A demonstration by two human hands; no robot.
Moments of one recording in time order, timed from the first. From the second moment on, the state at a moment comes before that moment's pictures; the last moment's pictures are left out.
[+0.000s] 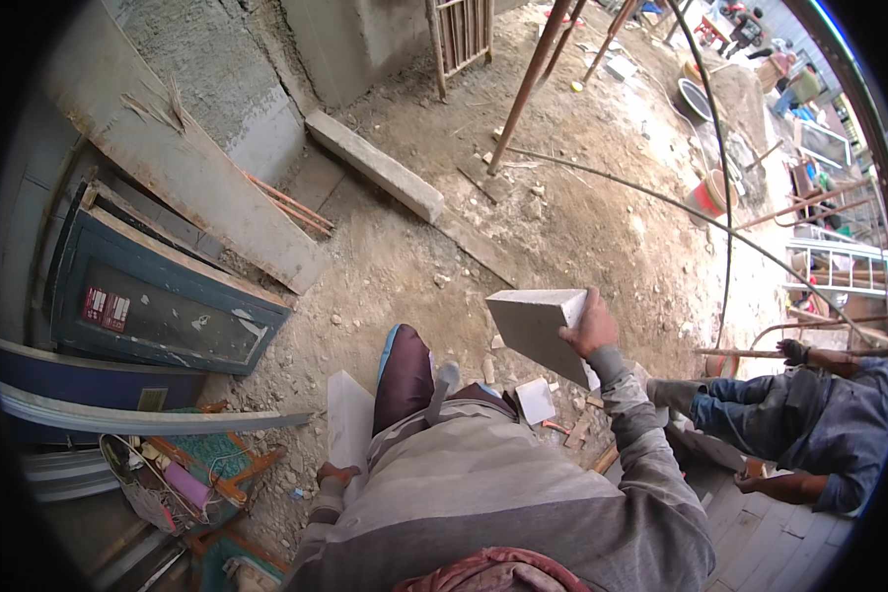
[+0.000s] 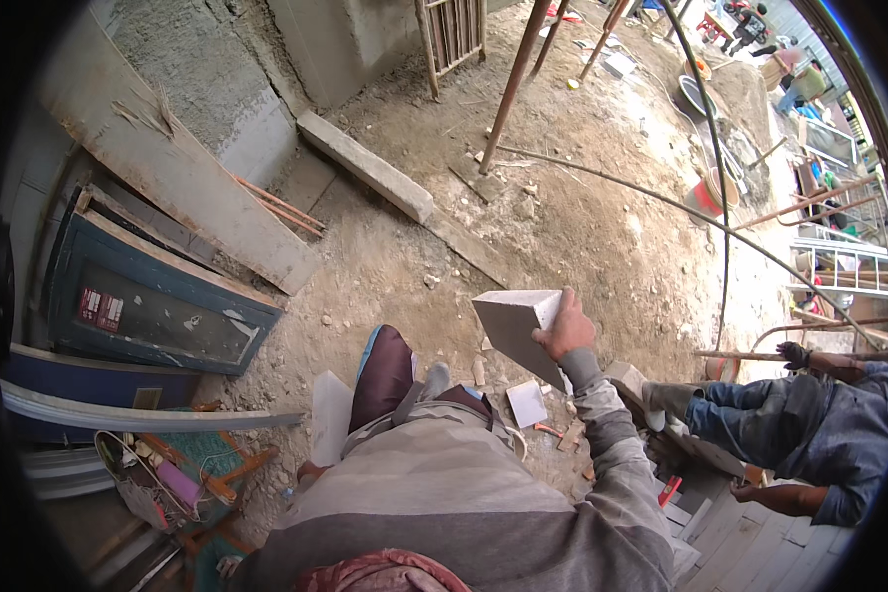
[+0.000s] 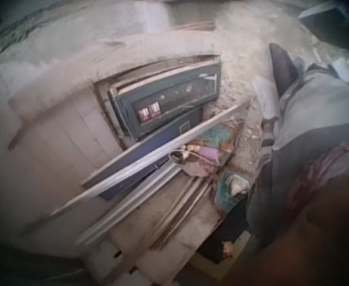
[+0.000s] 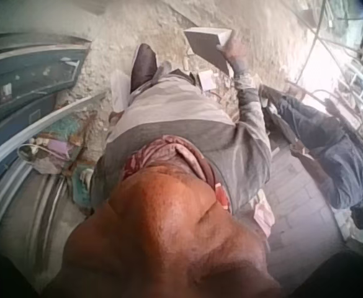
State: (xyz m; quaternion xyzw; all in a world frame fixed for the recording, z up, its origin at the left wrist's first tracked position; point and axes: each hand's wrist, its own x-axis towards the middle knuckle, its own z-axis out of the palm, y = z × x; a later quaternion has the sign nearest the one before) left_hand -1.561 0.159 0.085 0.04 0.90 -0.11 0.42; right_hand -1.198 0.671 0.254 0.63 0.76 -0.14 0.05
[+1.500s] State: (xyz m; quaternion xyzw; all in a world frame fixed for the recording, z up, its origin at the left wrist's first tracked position) left_hand -1.945 1.013 0.161 0.24 0.88 -0.17 0.37; right_hand -1.680 1.549 0.120 0.67 0.70 -0.25 0.05
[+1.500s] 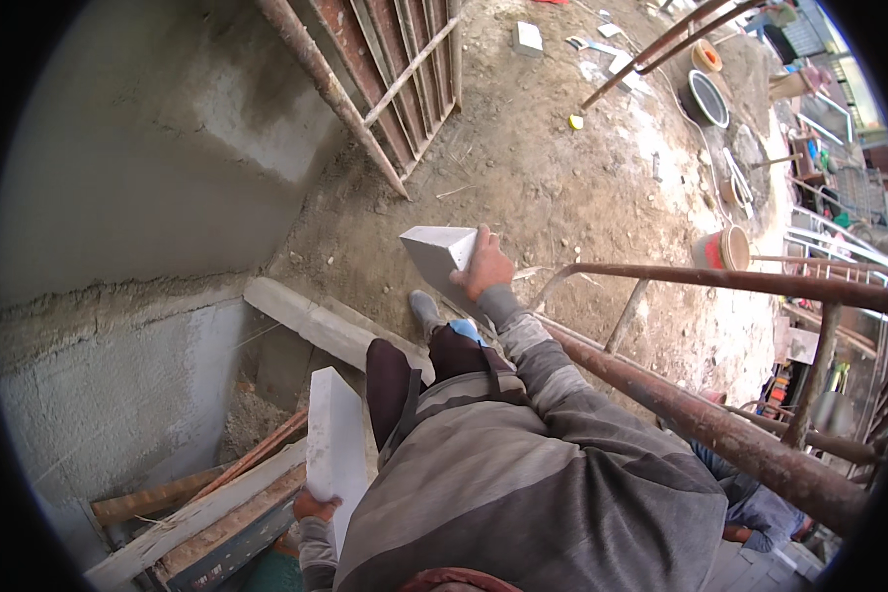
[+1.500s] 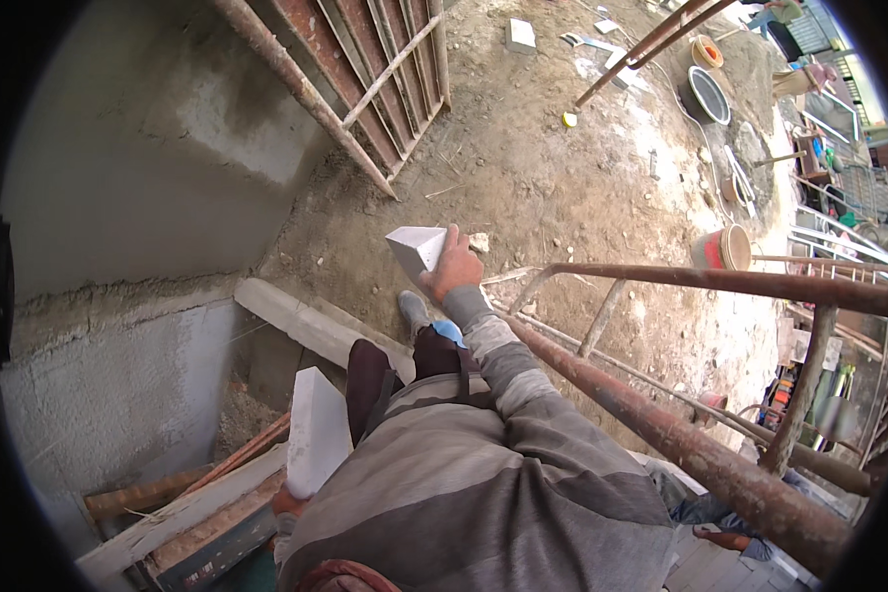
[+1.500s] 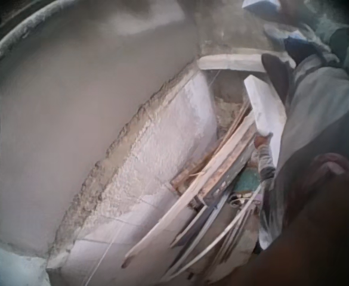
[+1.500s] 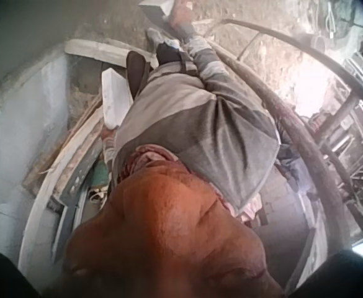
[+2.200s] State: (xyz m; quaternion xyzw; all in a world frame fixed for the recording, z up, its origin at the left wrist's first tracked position) left_hand -1.958 1.406 -0.006 0.40 0.81 -0.21 0.37; right_hand -1.539 1.798 0.112 0.83 0.53 -0.18 0.00
